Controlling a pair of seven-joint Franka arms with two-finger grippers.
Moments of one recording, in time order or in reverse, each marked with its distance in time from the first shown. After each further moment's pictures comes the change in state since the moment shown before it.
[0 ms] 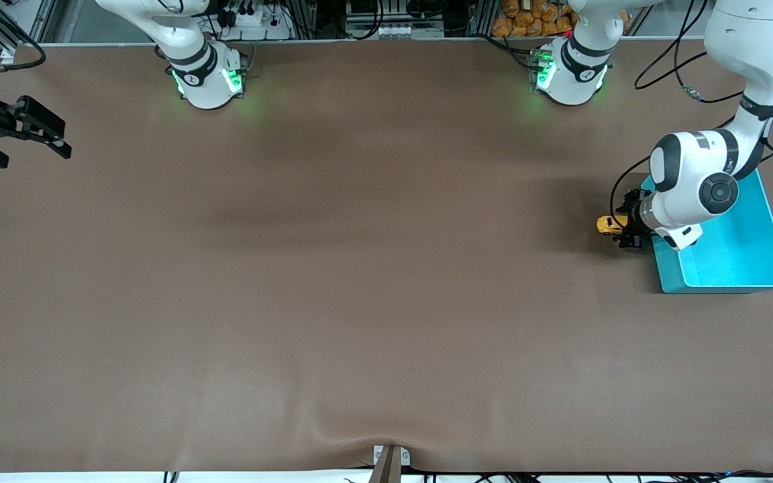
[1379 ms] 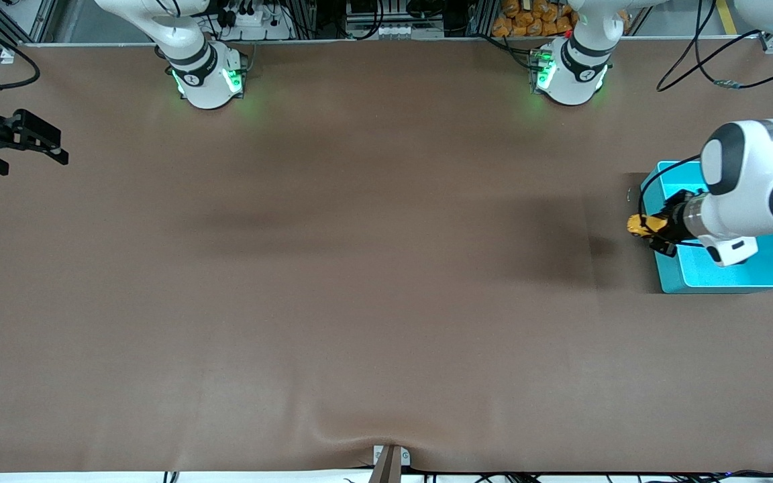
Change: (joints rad) left arm -0.034 -0.097 -0.002 0.362 0.045 -0.519 0.267; right arm 0.031 0.040 -0.065 0.001 0.000 -0.034 -0.058
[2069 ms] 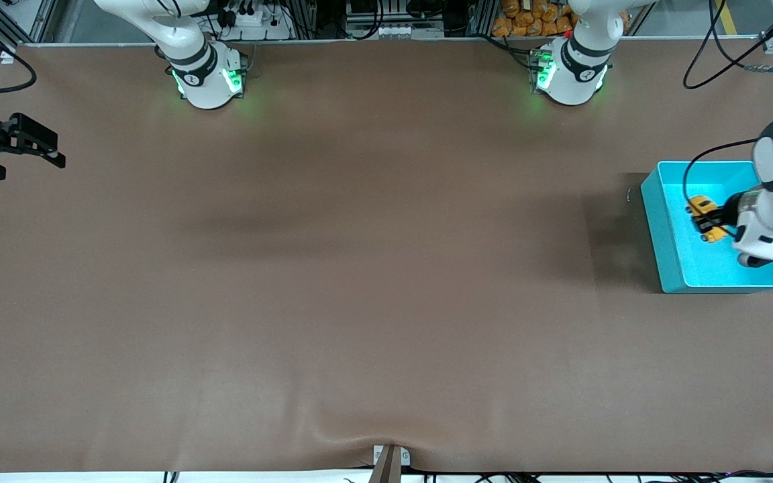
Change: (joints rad) left arm 0.167 0.007 0.013 0.013 0.121 0.004 0.871; right arm 0.021 0.022 -0.033 0.016 0.000 0.000 -0.031
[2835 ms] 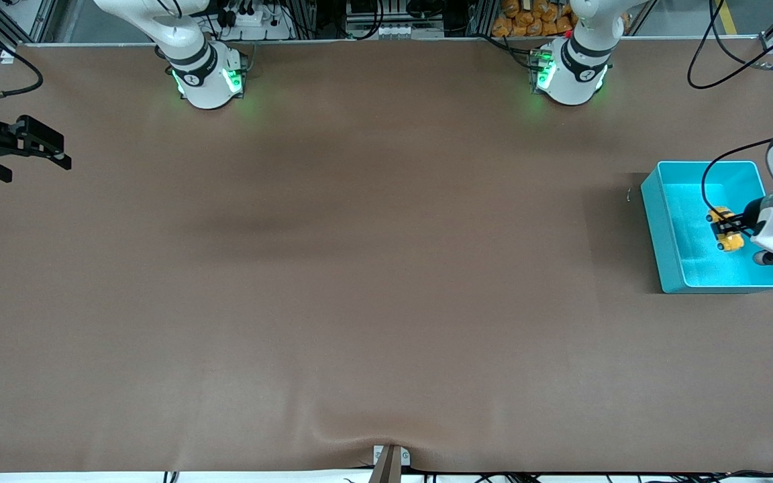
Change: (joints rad) left arm 0.129 0.088 -0.001 -0.095 0.031 0.296 0.182; right arm 0.016 0.006 -0.001 0.003 0.000 0.000 -0.002
